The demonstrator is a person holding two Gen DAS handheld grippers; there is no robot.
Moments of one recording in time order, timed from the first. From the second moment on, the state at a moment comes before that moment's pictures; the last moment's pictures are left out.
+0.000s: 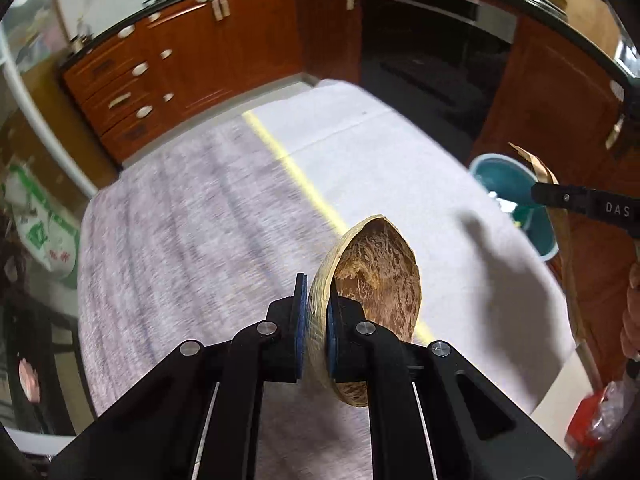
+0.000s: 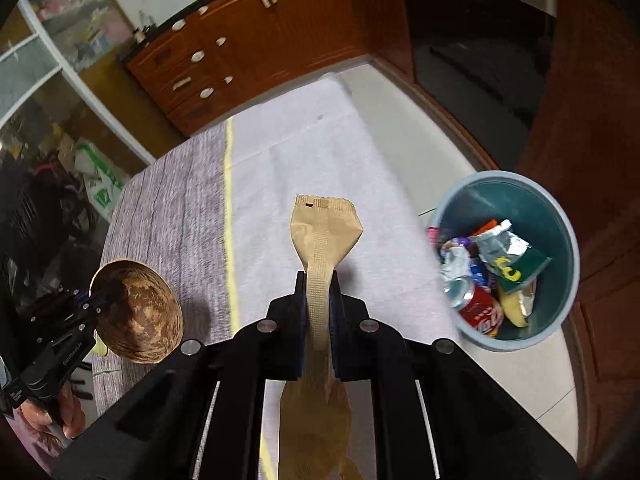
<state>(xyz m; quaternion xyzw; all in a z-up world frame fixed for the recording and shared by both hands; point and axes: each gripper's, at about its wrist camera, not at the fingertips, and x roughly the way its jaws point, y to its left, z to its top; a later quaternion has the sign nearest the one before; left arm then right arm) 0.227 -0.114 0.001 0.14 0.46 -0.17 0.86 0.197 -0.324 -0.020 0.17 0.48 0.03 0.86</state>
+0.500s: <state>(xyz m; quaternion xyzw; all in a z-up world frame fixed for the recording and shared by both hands) 0.236 -0.300 -0.004 0.19 0.45 -0.28 0.83 0.163 -0.479 -0.038 0.25 0.45 -0.07 0.86</state>
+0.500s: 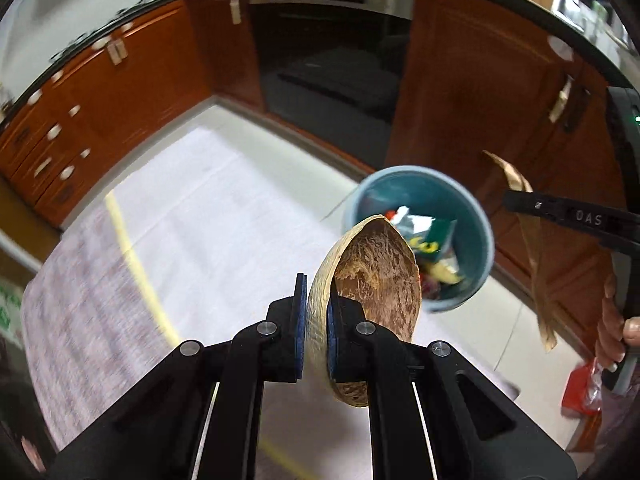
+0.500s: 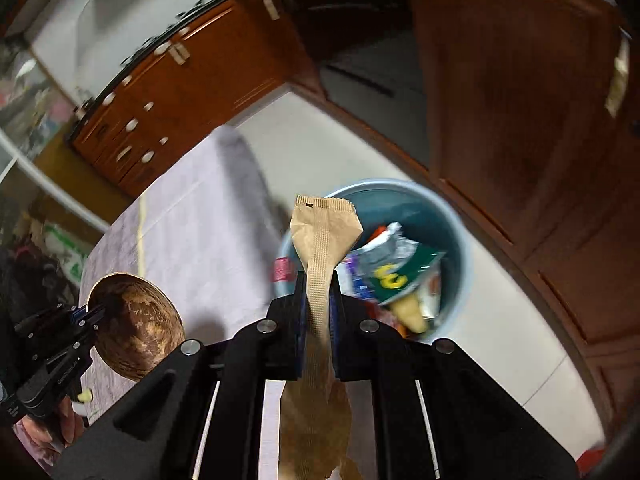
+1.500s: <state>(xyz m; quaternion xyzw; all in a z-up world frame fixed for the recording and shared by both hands) 0.267 -0.380 -0.072 0.21 0.49 -0.31 0.79 0.217 -0.509 -0.087 0.25 0.49 -0.09 0.83</state>
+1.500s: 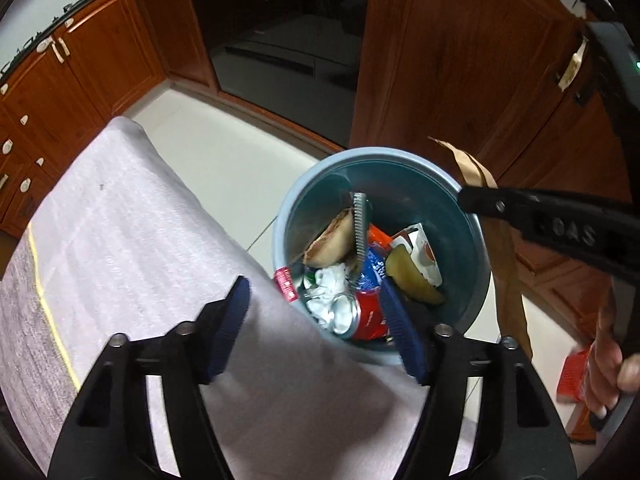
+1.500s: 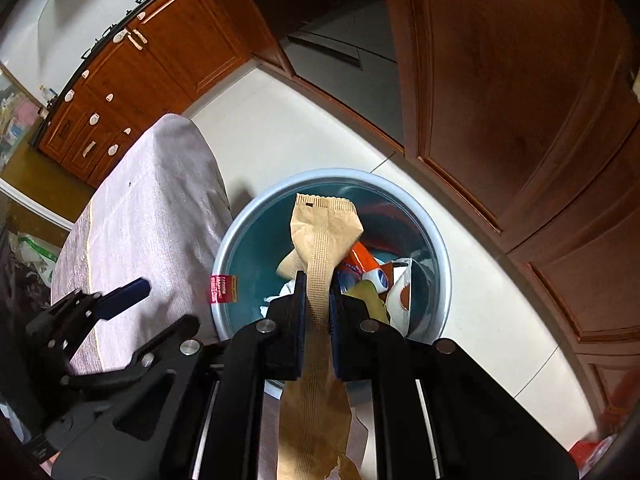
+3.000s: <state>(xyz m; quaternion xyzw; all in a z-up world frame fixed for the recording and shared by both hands) 0.205 -0.257 -0.005 0.13 0.49 -0.27 0.82 0.137 -0.428 -0.022 0.12 0.52 -0.13 0.84</state>
